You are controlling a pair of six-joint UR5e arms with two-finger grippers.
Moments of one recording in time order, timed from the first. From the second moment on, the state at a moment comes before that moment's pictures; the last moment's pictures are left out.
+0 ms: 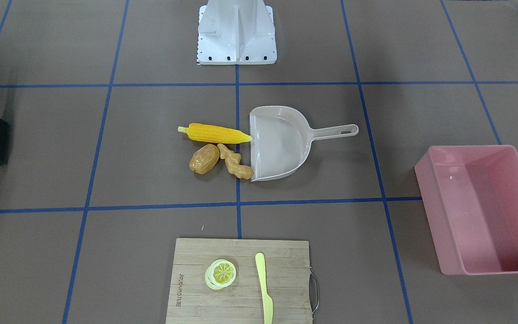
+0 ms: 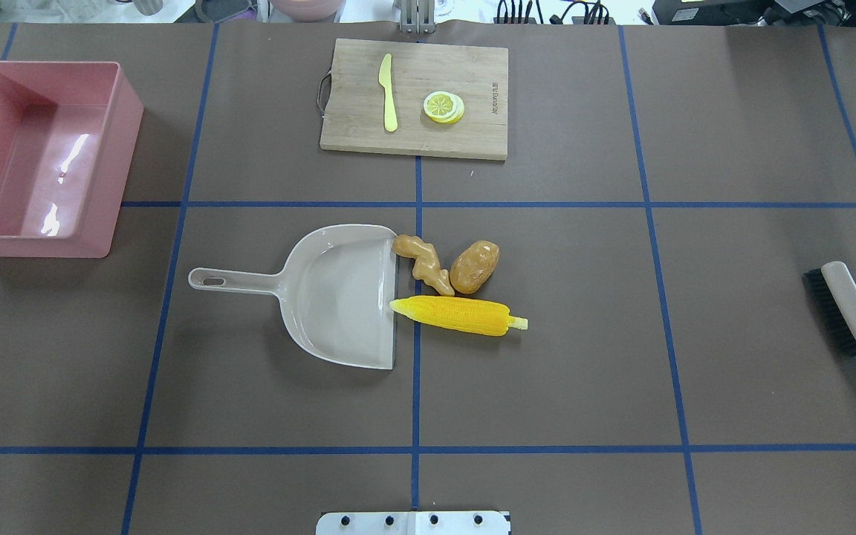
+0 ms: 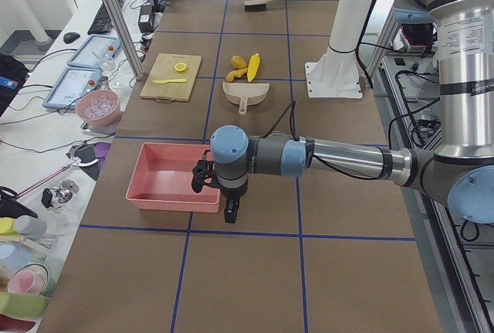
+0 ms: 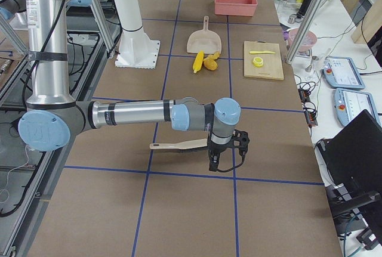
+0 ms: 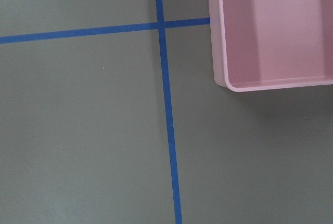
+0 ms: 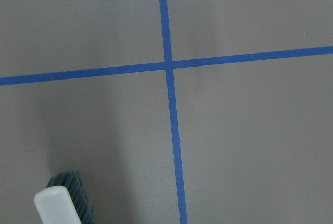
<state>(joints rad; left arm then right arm) -1.53 -1.43 -1.85 -1.50 -2.37 0.05 1.48 -1.59 1.68 -1.65 2.29 0.18</state>
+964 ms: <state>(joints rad) -1.25 -1.73 -1.89 -1.55 -2.37 0.05 1.48 -1.59 1.69 -1.65 2.30 0.18</state>
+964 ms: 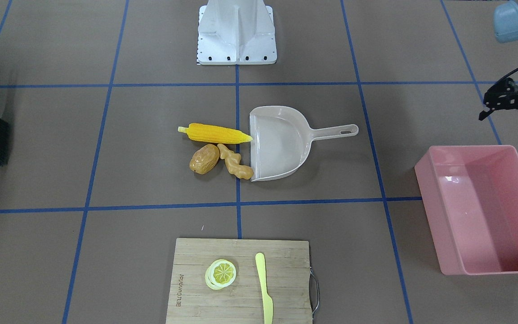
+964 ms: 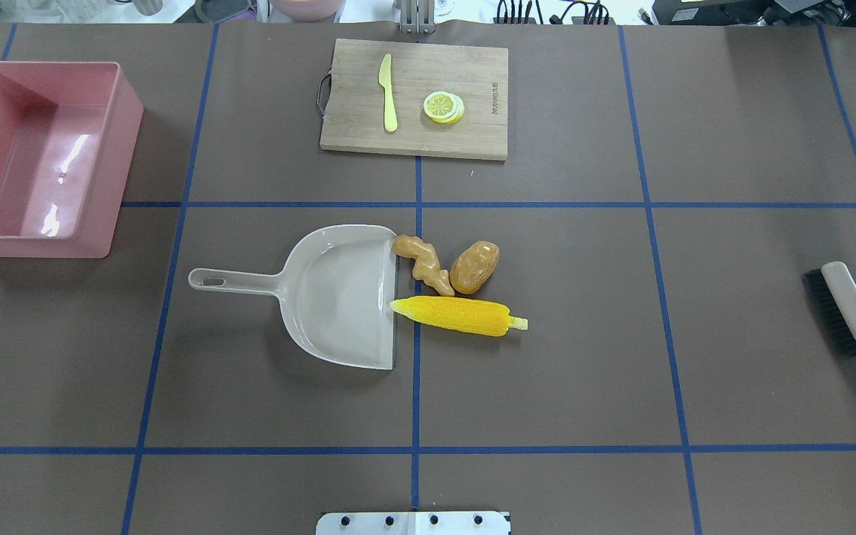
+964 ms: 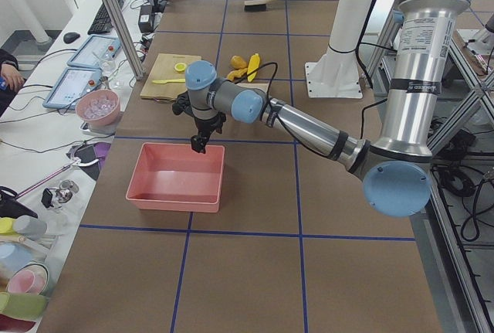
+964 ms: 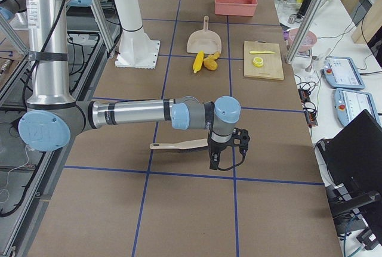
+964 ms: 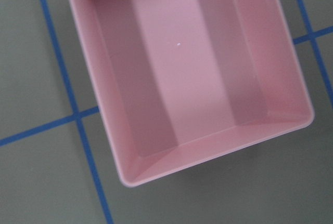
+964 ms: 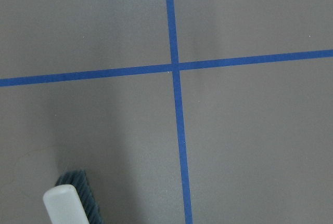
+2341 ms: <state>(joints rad) -0.95 -2.01 -1.93 -1.66 -2.36 0.12 1.48 -1.79 1.93 -1.65 2.35 0.24</state>
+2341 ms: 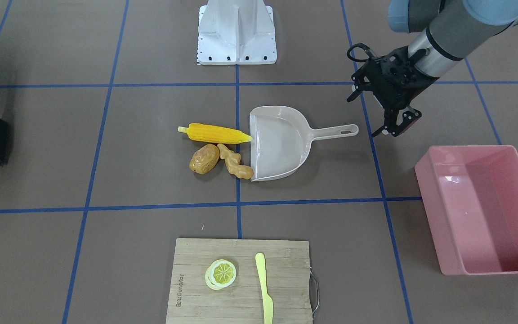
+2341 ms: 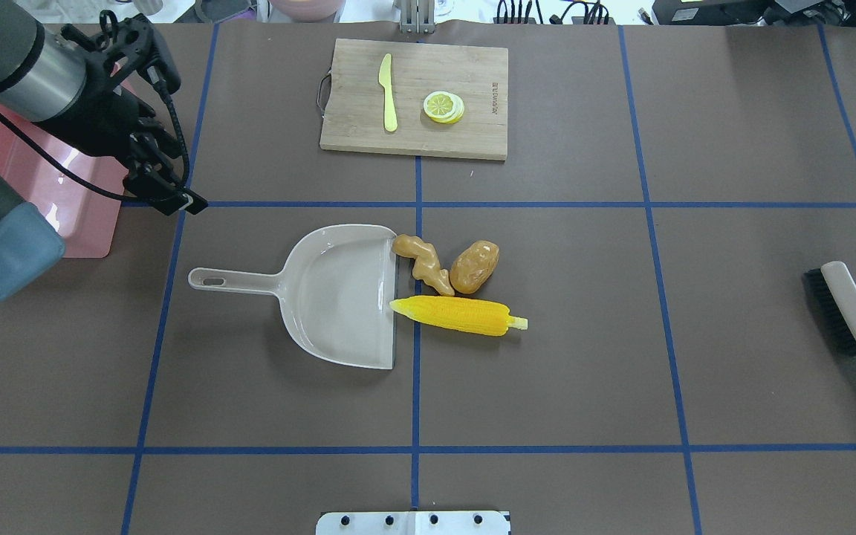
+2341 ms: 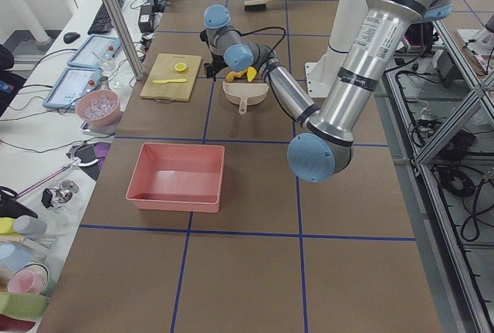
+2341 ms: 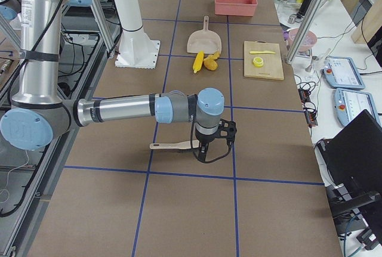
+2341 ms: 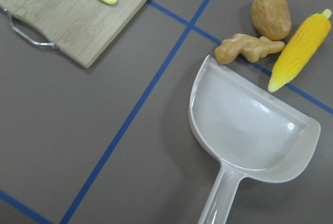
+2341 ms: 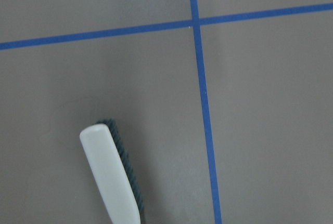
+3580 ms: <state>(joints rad) -0.90 -1.82 -1.90 -2.03 -2.34 0.31 1.18 -2.07 1.94 -1.24 2.37 0.29</state>
